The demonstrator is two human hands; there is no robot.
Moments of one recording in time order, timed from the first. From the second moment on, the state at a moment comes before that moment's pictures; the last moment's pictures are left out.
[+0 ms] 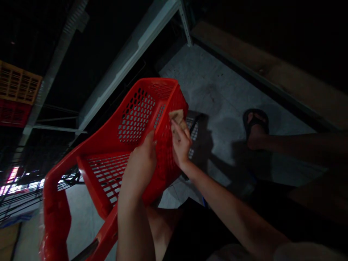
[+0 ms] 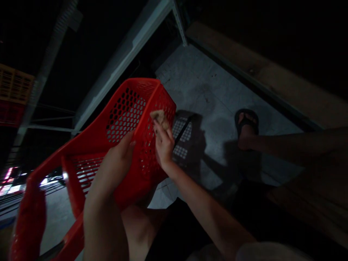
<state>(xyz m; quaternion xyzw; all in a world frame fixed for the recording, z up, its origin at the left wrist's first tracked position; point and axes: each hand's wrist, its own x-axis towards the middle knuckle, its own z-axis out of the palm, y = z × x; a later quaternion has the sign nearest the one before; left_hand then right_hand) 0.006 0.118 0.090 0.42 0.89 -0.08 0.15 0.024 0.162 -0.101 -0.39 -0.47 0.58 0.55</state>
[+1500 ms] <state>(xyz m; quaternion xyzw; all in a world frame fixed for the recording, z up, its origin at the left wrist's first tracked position) -0.011 0.101 0.070 0.48 0.84 0.14 0.22 0.042 0.128 -0.097 -0.40 -0.49 0.50 0.59</state>
